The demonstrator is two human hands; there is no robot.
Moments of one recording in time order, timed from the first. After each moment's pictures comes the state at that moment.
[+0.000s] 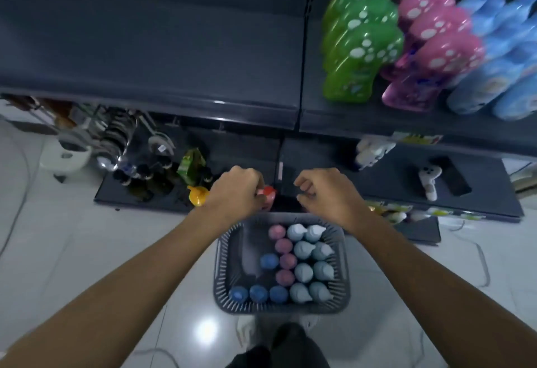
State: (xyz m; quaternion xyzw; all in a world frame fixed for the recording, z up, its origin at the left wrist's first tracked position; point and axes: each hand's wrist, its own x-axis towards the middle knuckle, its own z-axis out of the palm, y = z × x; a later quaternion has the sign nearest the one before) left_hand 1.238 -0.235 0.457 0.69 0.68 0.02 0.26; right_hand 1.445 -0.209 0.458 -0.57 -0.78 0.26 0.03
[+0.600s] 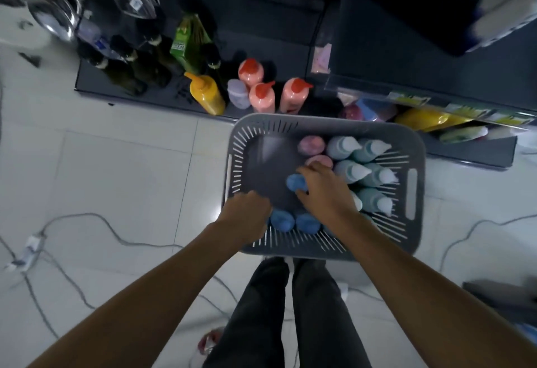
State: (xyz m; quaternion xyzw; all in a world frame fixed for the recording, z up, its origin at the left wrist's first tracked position) left_hand 1.232 -0.364 0.184 0.67 0.60 -0.25 0.37; right_hand 1.401 -0.306 0.168 -0.55 -0.77 0.31 -0.13
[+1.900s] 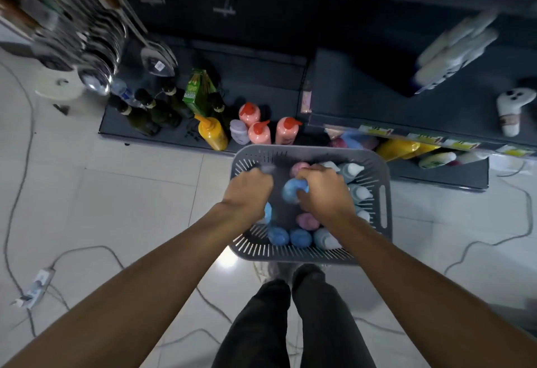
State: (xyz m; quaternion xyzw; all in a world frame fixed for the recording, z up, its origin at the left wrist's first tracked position) left_hand 1.239 -0.313 0.266 0.69 0.64 -0.23 0.25; right_hand 1.405 -0.291 0.232 -0.57 -0.78 0.24 -0.02
